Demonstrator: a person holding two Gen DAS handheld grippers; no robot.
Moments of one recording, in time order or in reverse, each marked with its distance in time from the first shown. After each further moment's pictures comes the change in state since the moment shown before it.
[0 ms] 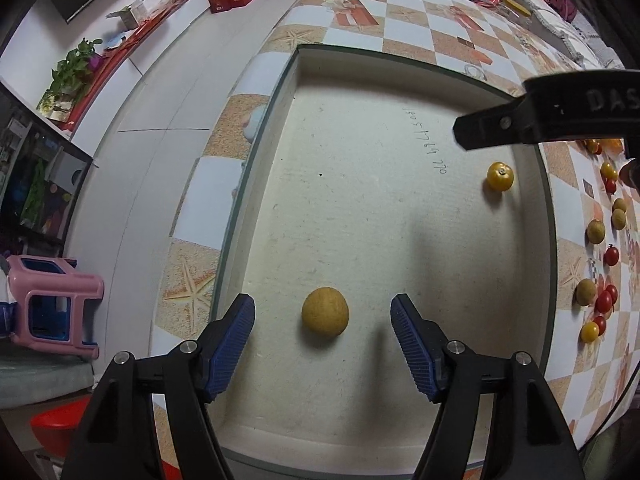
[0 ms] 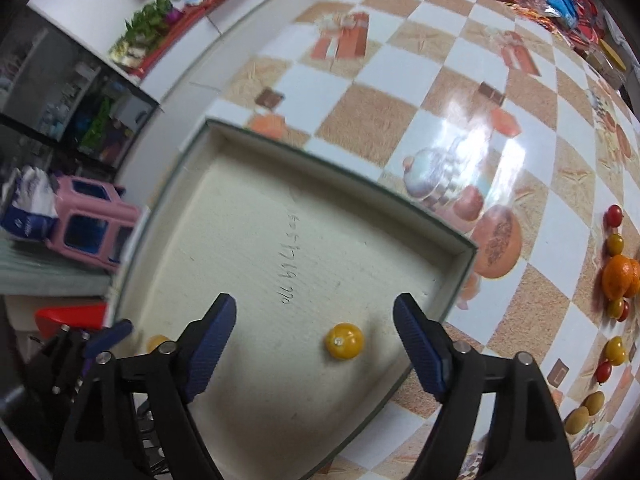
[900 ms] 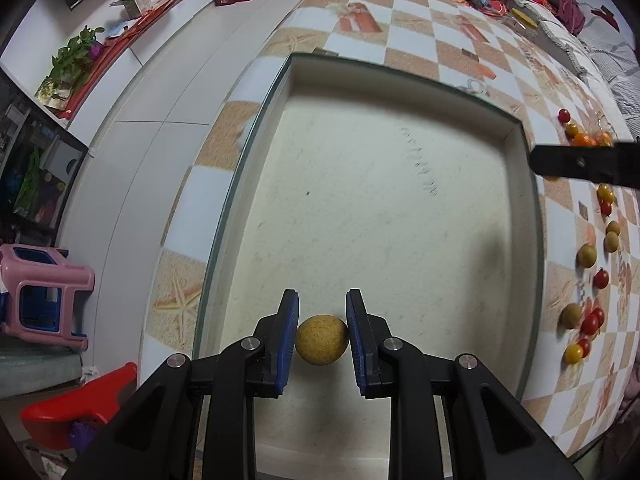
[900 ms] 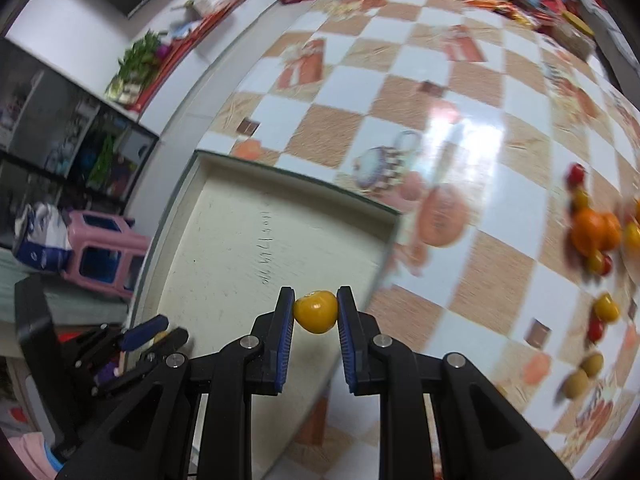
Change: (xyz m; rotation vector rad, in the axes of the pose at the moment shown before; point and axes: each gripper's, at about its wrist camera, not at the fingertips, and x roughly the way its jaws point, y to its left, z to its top) left arm 0.004 0.002 0.011 -0.040 0.012 -0.024; right arm -0.028 -0.029 -0.017 0.084 -0.044 0.039
